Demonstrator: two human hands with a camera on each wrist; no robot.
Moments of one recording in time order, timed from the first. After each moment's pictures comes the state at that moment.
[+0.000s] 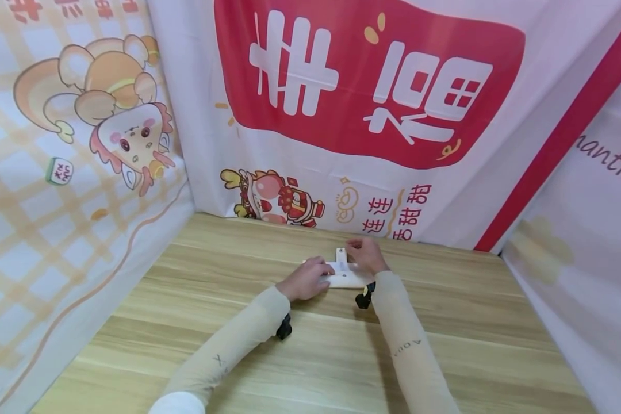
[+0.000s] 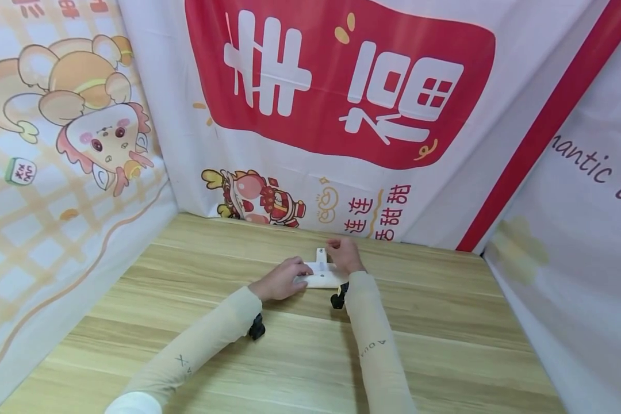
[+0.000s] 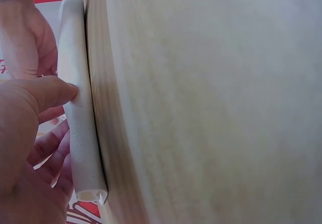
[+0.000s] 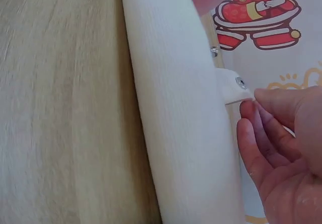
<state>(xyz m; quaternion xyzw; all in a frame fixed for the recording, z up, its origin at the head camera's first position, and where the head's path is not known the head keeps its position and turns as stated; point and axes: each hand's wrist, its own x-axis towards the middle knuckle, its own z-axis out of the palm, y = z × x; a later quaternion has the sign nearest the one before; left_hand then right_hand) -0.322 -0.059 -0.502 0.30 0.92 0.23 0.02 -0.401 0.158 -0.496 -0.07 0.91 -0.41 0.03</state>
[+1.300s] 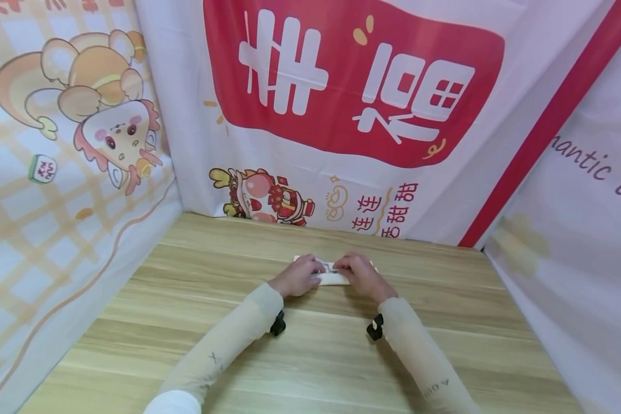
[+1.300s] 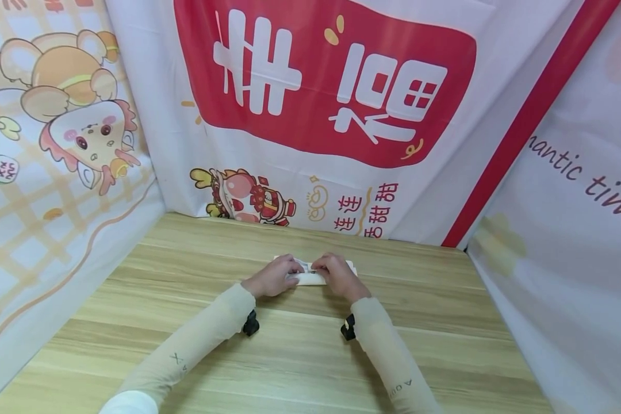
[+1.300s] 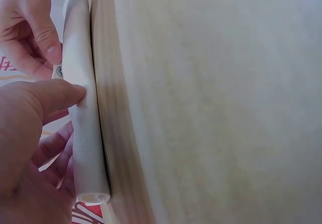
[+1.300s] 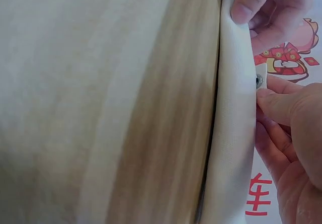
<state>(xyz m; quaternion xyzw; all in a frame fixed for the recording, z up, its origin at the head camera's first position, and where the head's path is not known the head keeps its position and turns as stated) -0.326 -0.056 -0.504 0.30 0.92 0.26 0.02 -0.331 0.174 -0.490 -0.31 0.92 -0.25 -0.06</state>
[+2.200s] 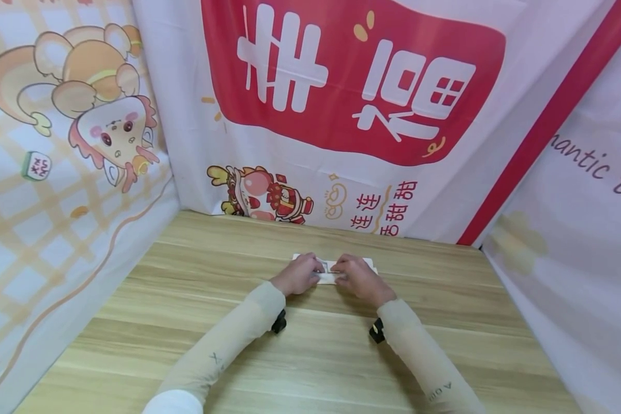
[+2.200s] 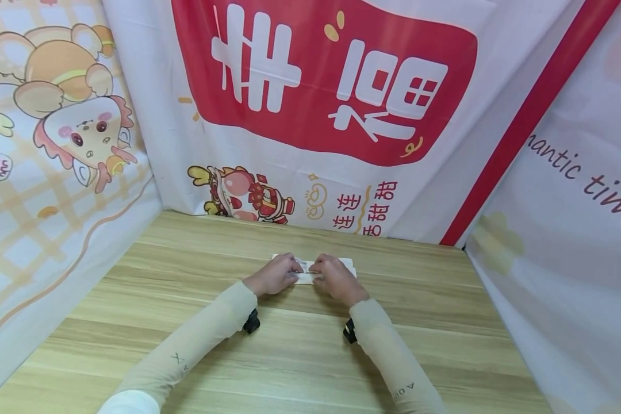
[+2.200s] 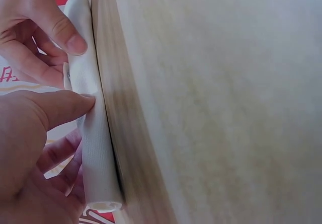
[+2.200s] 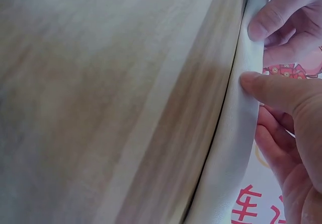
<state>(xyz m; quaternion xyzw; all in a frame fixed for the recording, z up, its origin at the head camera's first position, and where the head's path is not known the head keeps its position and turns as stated) -0.326 -0.050 -0.500 0.31 0.92 0.25 0.00 -0.321 0.173 -0.491 -0.35 0.92 -0.18 -0.06</state>
